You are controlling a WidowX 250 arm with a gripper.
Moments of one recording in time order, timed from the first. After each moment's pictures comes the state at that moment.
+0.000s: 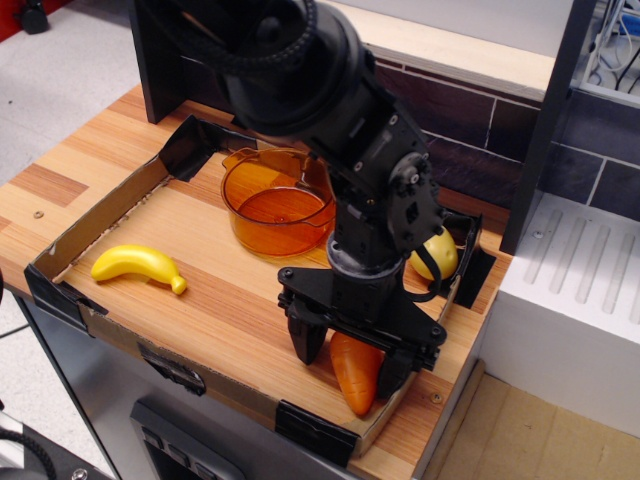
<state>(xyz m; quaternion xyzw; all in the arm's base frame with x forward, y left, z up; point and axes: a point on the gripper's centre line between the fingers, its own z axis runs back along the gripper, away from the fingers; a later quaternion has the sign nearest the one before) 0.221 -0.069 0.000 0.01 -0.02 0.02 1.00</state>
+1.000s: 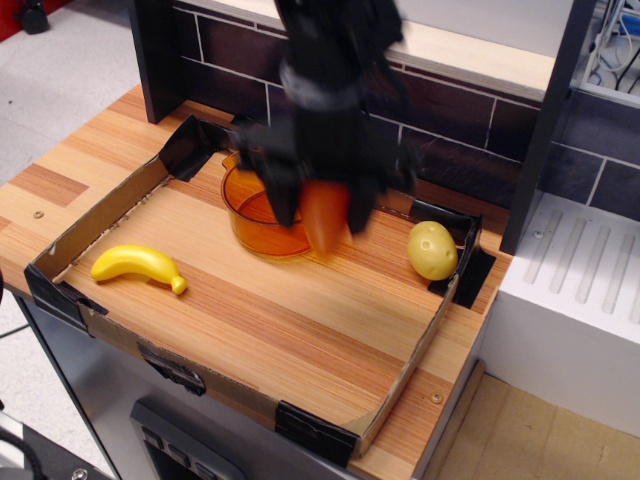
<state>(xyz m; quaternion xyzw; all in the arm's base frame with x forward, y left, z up) 0.263 -0.010 0.087 0.02 -0.08 0.19 0.98</state>
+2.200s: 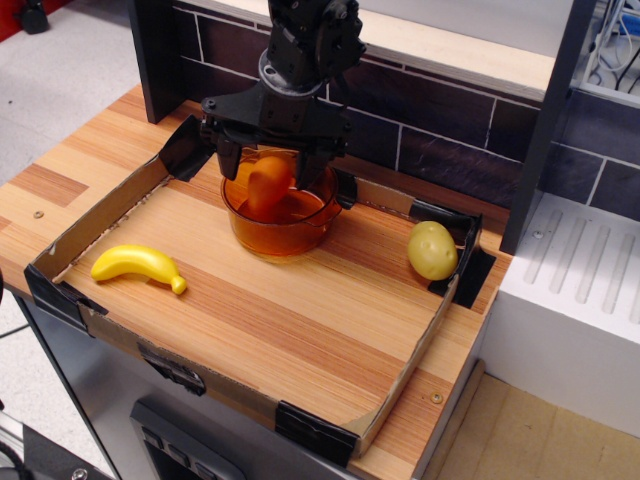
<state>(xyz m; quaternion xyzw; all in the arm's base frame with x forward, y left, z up) 0.318 0.057 0.044 0.14 -0.13 0.25 0.95</state>
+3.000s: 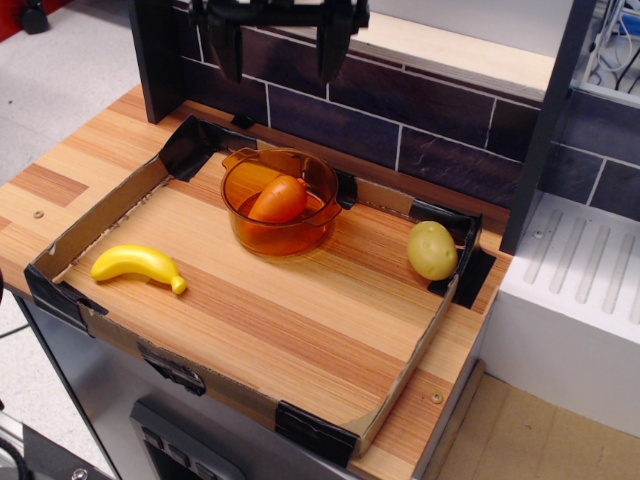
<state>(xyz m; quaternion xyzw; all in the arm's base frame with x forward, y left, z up) 0.309 0.044 0.143 0.06 -0.14 0.28 0.95</state>
